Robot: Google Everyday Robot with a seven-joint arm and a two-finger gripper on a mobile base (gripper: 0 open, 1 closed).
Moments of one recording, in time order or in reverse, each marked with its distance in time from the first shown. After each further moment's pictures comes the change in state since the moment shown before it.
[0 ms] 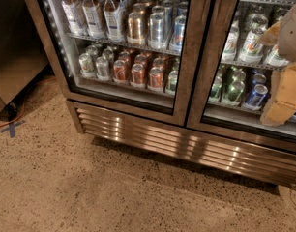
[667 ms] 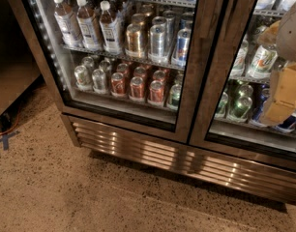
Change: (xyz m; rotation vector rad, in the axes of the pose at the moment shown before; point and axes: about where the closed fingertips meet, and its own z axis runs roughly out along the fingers) arm 0.000 0.000 0.000 0.000 0.000 0.000
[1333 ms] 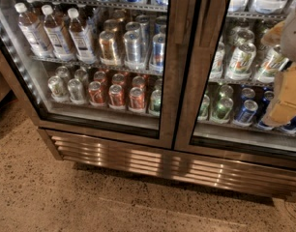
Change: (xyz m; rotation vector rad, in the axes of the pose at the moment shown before) arm 0.000 0.000 0.000 0.000 0.000 0.000
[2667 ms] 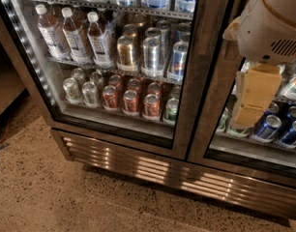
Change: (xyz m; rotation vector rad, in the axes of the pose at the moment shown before) arm -0.064 0.025 -0.005 0.014 0.002 -0.142
